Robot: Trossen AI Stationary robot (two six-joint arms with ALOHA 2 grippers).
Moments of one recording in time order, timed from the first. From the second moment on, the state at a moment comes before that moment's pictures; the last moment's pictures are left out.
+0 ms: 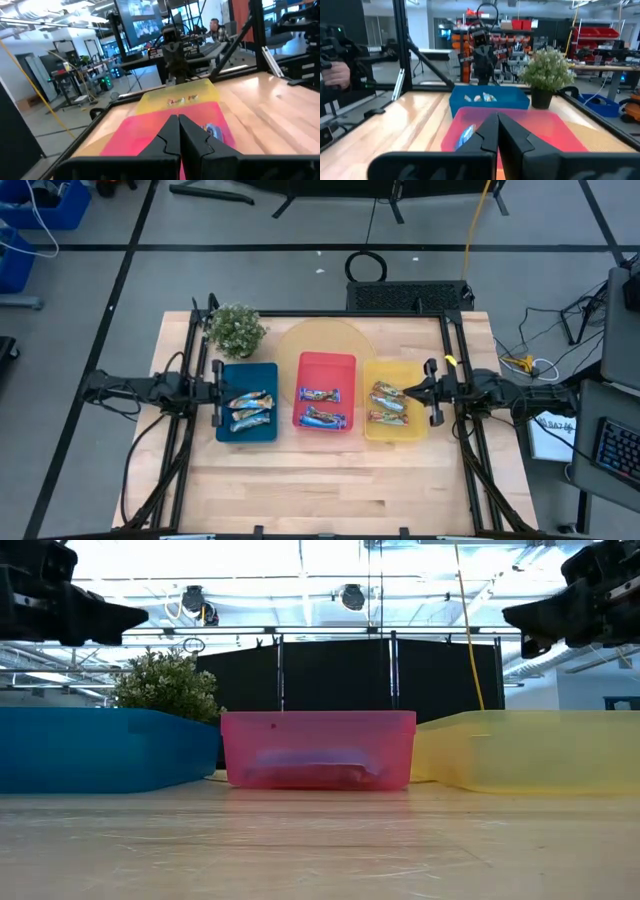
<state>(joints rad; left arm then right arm) -0.16 0.00 0.02 0.04 -0.18 0.27 -0.01 0.01 0.02 0.07 -0.03 -0.02</state>
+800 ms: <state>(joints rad) -0.16 0.01 0.01 0.04 -0.16 0.20 -0.01 0.01 0.02 0.08 -0.03 -0.04</state>
